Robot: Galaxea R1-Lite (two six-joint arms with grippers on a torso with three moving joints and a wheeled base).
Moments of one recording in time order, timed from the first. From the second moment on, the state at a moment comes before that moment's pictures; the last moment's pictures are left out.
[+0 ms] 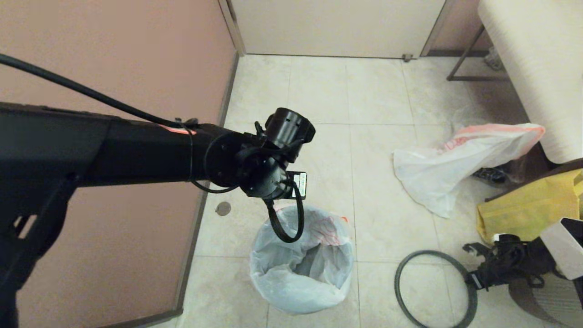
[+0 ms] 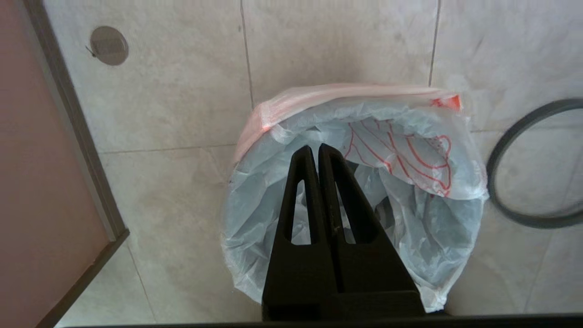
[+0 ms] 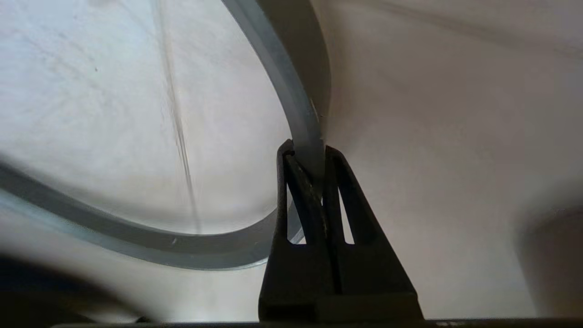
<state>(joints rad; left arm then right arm) -0.71 2.02 -1.65 0.39 0.50 -0.35 -0.44 2.93 -1.76 0.05 0.23 -0.55</state>
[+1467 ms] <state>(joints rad) -1.05 1.60 -1.53 0.60 0.53 -0.42 -0.19 1.75 -1.53 0.46 0.21 0.20</state>
